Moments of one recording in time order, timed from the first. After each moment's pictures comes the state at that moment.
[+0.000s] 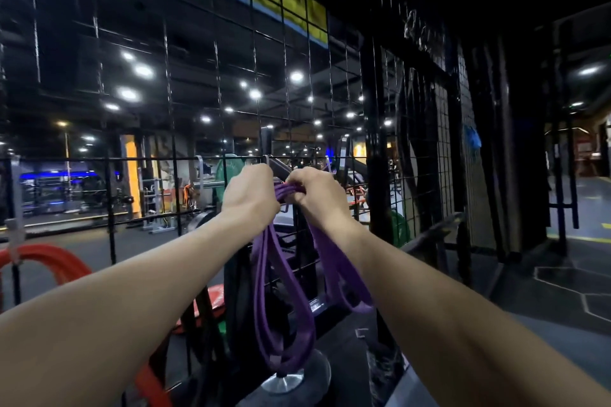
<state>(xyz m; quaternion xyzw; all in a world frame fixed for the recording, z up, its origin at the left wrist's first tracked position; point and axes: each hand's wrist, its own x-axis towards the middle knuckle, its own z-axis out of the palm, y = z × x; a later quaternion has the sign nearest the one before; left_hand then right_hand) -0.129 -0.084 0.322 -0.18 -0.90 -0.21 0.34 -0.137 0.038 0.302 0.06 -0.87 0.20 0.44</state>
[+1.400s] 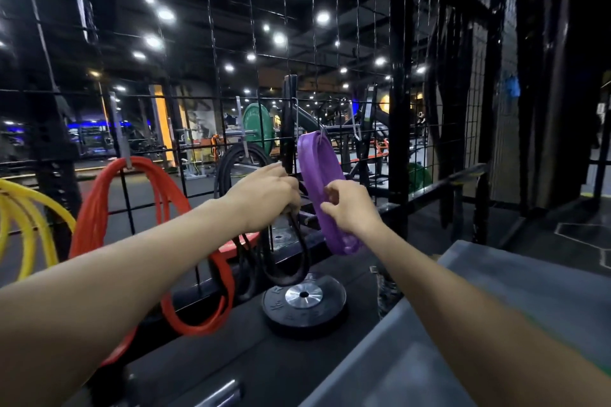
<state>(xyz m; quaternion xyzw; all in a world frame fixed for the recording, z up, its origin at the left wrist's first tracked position) -0.078 -0.149 0.257 -0.44 -0.83 0.18 0.30 -0.074 0.021 0.208 -0.01 -0.90 0.29 0.31</state>
